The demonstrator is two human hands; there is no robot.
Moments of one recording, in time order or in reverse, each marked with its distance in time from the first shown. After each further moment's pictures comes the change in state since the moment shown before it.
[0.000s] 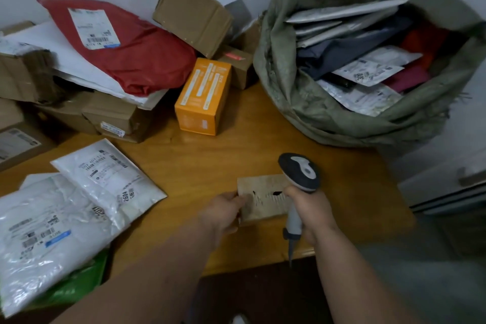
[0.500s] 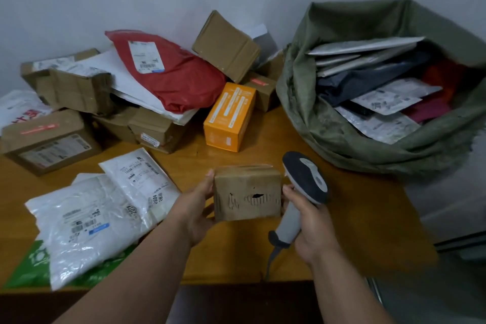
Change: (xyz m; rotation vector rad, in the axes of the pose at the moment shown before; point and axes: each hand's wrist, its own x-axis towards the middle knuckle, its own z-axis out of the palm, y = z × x) left_hand -0.045 0.011 -0.065 -0.638 0.123 0.161; right_hand -0.042 -0.016 0.021 0.444 -0.205 -0.151
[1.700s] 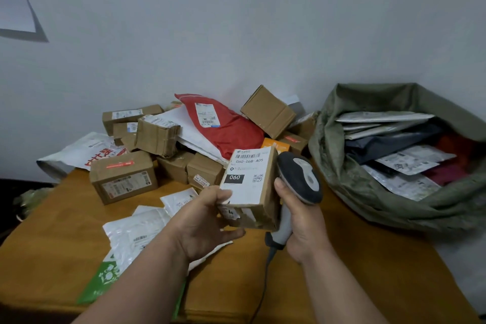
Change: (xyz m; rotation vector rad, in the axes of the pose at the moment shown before) left_hand -0.103 0.088 -0.076 -0.014 -0.337 0.159; right_hand -0.082 -0.037 0.140 0.102 -0.319 -0.205
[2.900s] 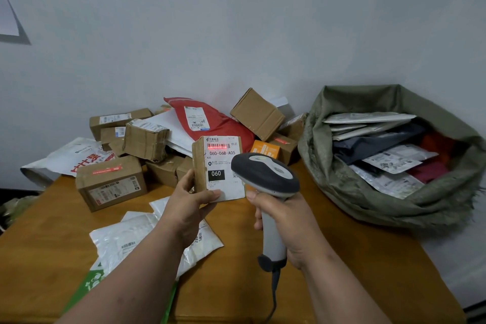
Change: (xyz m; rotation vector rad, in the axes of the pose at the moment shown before) left_hand 0.035 0.005 -0.009 0.052 0.158 0.361; right_hand -0.036 -0.044 0.012 -0.504 -0.227 -0.120
